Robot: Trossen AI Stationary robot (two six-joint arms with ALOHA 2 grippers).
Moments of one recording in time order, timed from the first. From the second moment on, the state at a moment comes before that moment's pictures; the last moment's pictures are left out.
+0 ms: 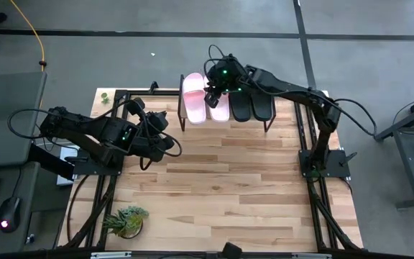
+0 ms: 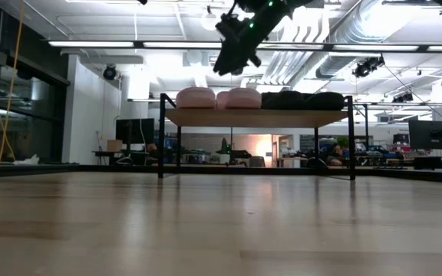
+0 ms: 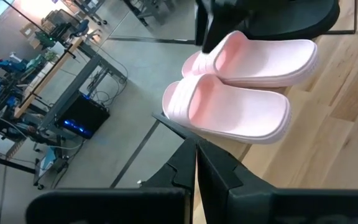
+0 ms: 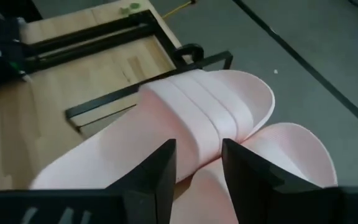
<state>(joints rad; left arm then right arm) -0.18 1.35 1.49 -1.30 -1.11 -0.45 -0.44 1.85 1.78 -0.58 0.02 -0.01</state>
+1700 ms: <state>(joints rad) -0.18 0.69 1.08 -0.70 -0.45 0.08 -0.08 1.32 1.78 -0.86 -0.07 -0.05</state>
